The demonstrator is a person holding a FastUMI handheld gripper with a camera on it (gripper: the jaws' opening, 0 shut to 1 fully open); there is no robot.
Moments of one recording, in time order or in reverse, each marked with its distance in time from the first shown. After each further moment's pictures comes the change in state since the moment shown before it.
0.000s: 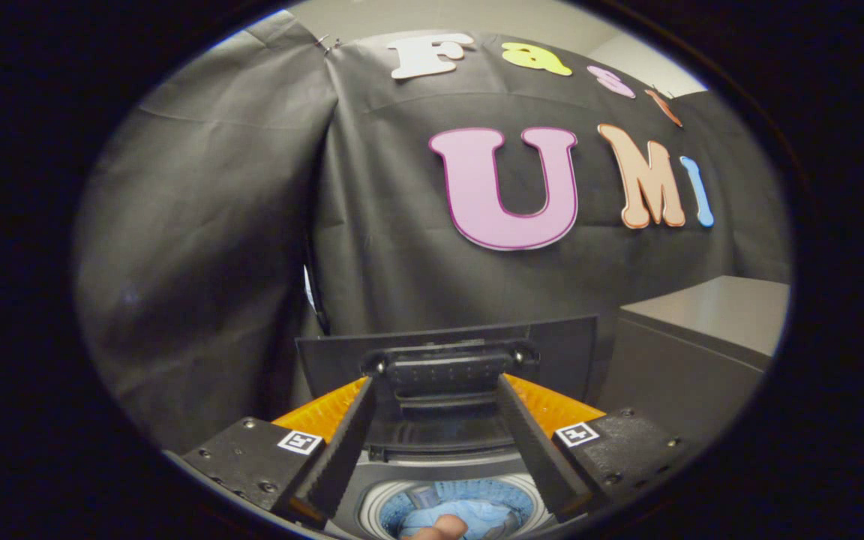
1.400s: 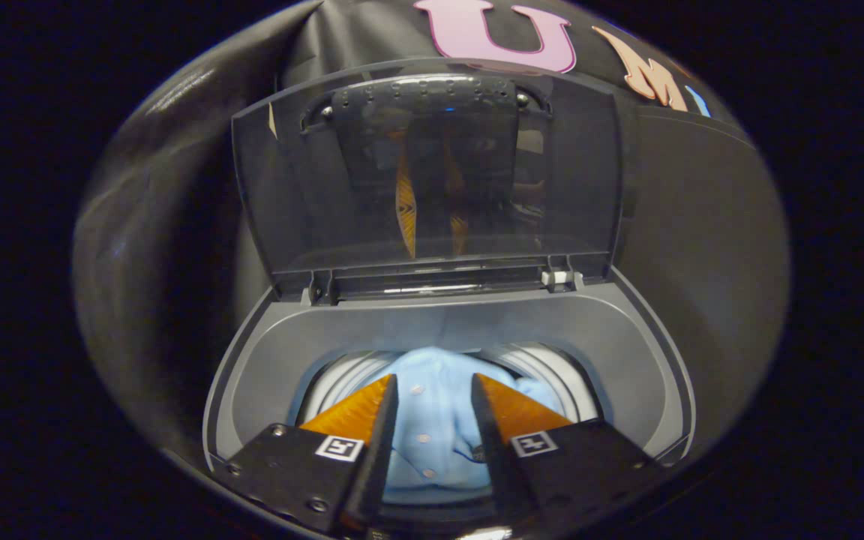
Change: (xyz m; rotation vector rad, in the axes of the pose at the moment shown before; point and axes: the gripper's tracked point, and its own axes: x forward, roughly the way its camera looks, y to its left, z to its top) arm -0.022 -0.026 -0.239 -0.020 0.535 -0.060
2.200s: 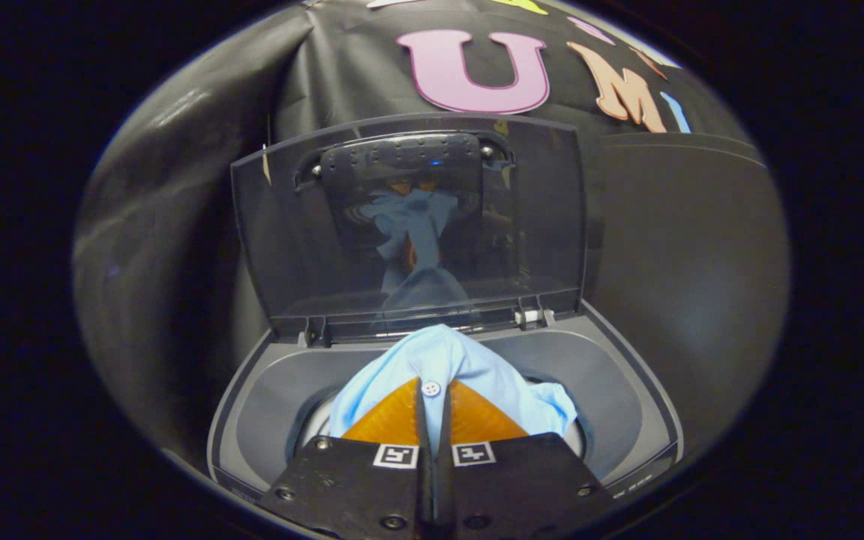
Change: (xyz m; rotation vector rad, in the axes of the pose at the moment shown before) arm -0.008 -0.010 0.028 0.042 -0.150 -0.027
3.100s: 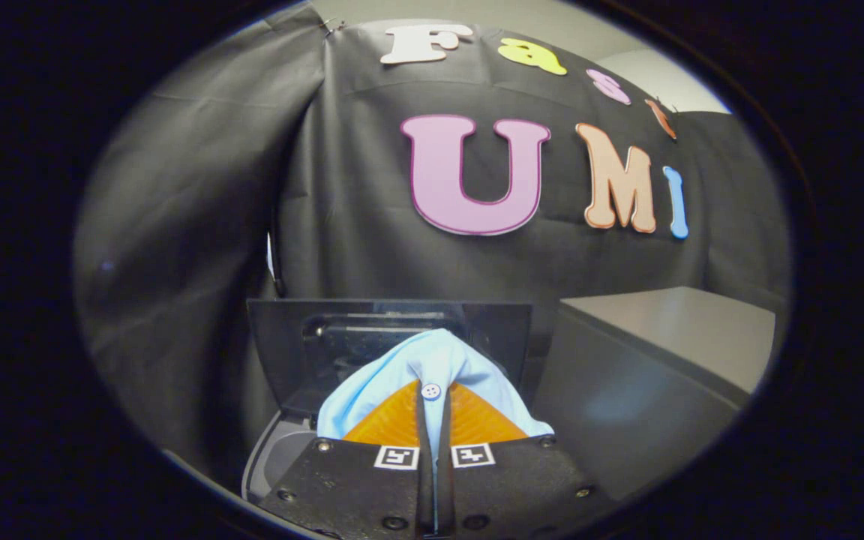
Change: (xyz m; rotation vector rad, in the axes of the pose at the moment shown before) arm -0.061 -0.029 0.142 -0.084 -0.242 -0.068
